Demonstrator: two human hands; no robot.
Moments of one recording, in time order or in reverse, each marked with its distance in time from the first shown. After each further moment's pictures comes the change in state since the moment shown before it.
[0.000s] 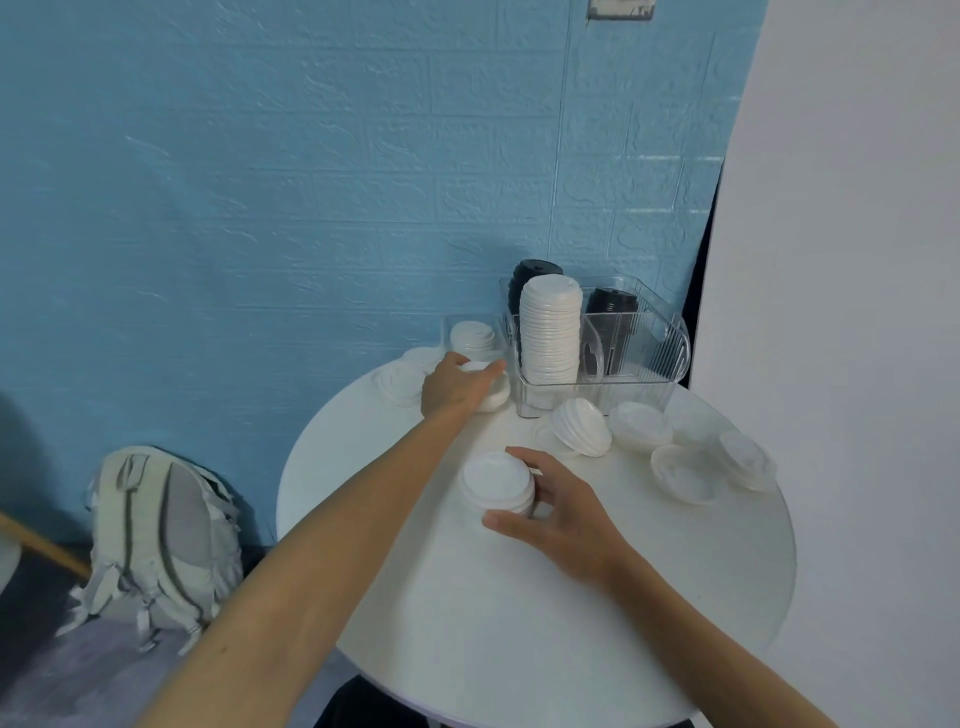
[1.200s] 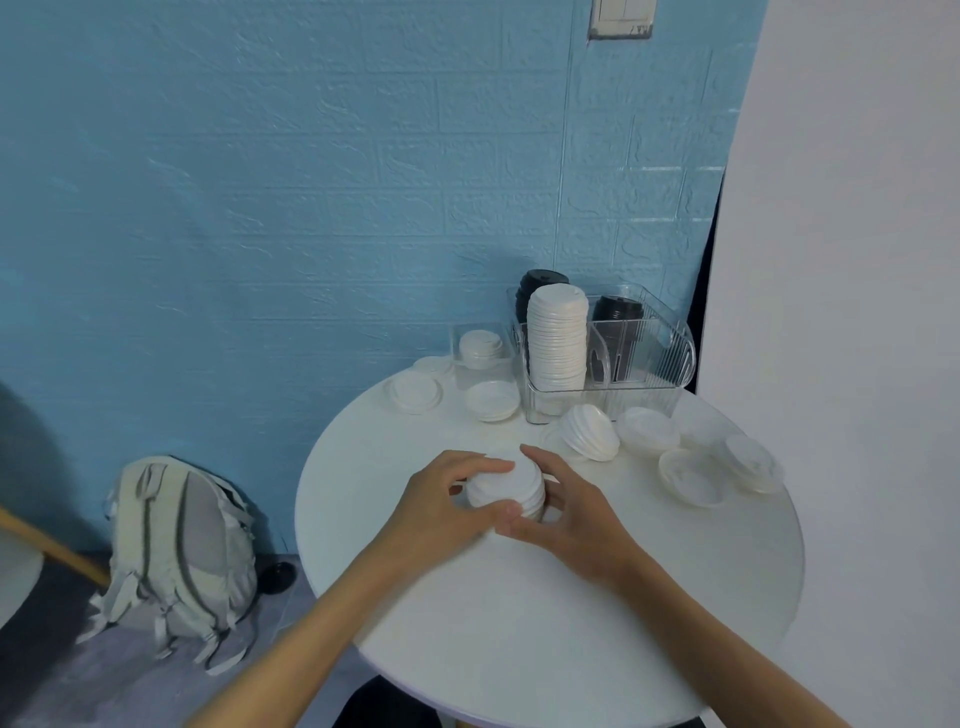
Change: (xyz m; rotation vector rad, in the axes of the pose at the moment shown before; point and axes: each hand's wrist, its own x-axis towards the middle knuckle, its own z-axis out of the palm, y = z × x) left_hand -0.154 -0.051 -0.068 -0.079 -0.276 0.407; right_hand -0.001 -0.005 -0.001 -0.015 0.017 -0.022
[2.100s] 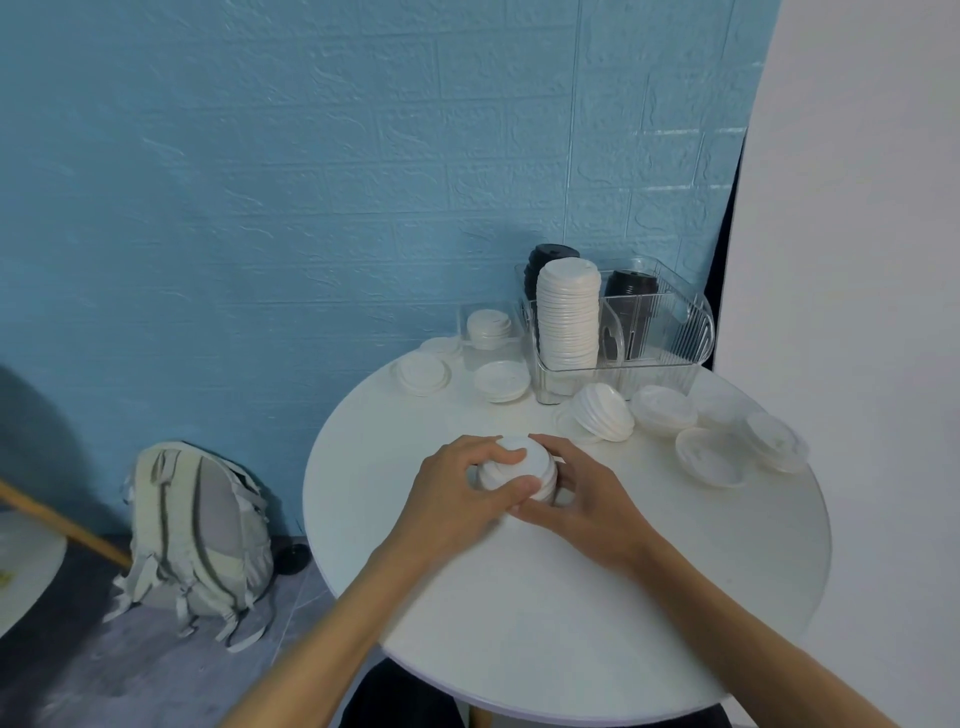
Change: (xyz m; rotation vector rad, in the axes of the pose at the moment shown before) left_hand 0.002 -0.008 0.013 0.035 0.082 -0.017; right_hand -0.003 -0.002 0.003 0.019 0.009 -0.012
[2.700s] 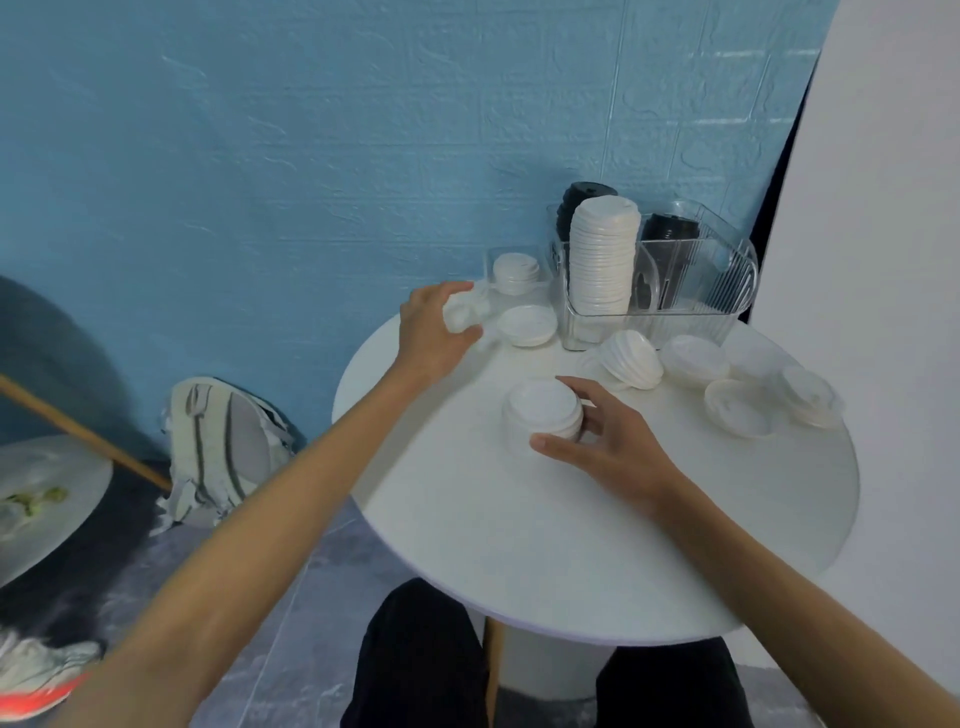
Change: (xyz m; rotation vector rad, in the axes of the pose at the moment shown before) left_hand 0.110 -0.039 -0.050 0.306 0.228 -0.038; right_hand 0.001 -0.003 -0.004 -0.011 -0.025 0.024
